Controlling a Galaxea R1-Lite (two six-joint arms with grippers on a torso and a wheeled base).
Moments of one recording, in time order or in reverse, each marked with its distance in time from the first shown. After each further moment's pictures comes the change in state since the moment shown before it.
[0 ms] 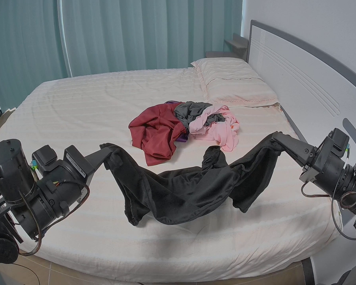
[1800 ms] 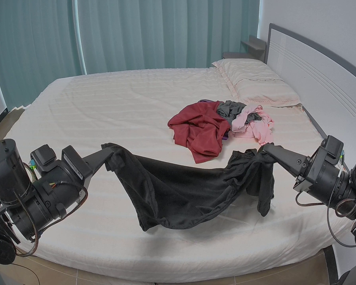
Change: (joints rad) left arm -0.006 -0.025 0.004 0.005 -0.052 -0.004; right arm 0.053 0.010 0.012 0.027 0.000 -0.001
